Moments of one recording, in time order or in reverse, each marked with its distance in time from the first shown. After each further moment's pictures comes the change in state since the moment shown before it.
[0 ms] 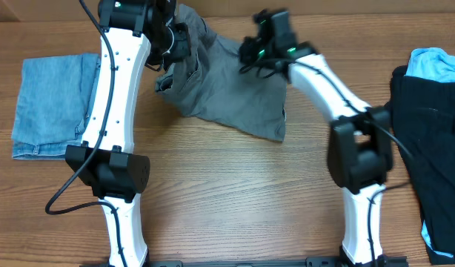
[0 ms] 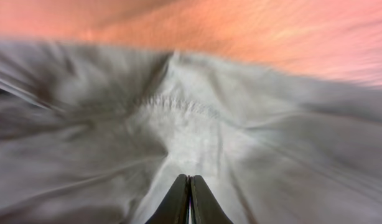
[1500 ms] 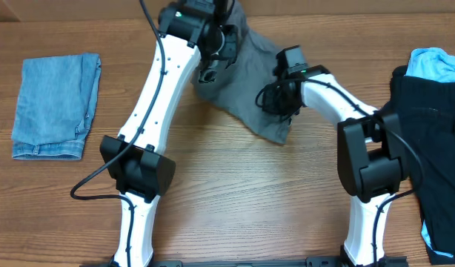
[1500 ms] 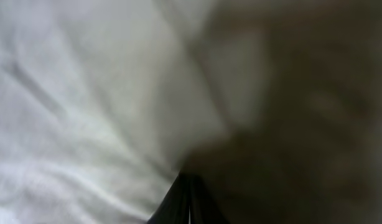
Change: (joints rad) left arm -0.209 0.071 0.000 0.216 -0.072 -0.034; right arm -0.016 -0.084 -0.346 -0.256 0.068 -0.081
